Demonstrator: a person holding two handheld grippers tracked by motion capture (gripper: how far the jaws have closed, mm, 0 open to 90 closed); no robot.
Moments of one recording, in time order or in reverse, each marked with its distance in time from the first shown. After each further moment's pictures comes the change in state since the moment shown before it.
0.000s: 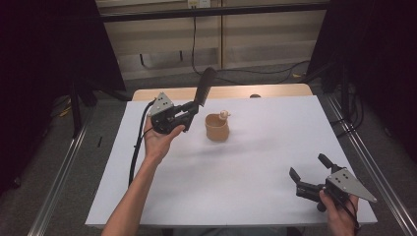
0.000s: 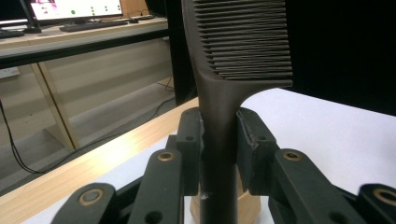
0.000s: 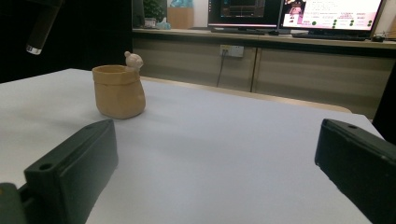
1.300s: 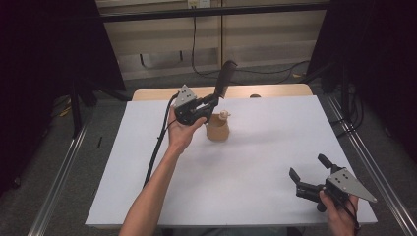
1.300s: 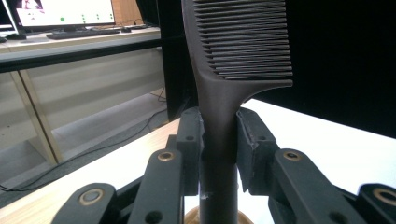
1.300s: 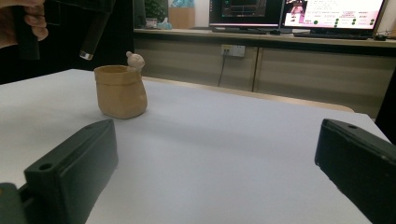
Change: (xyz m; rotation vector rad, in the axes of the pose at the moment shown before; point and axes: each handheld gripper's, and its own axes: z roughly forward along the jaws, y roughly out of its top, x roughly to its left) left arm -0.010 0.001 0.067 -0.052 -0.019 -0.037; right arm 0.000 0.000 0.000 0.000 0.004 0.006
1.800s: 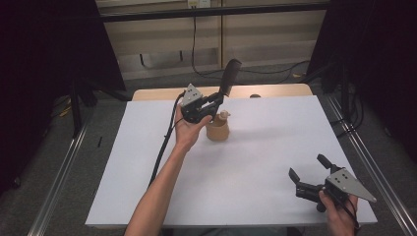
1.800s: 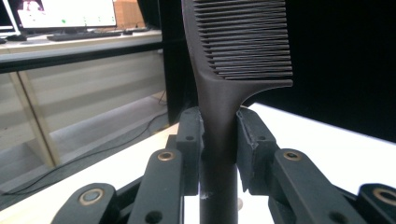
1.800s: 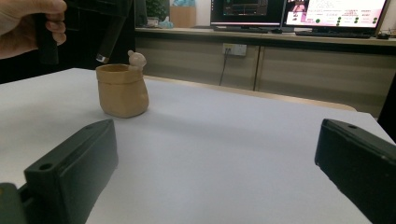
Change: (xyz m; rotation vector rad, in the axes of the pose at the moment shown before) left arm -0.001 -0.007 0.020 -0.007 0.001 -0.009; right arm 0.001 0.000 0.000 0.005 0.007 0.002
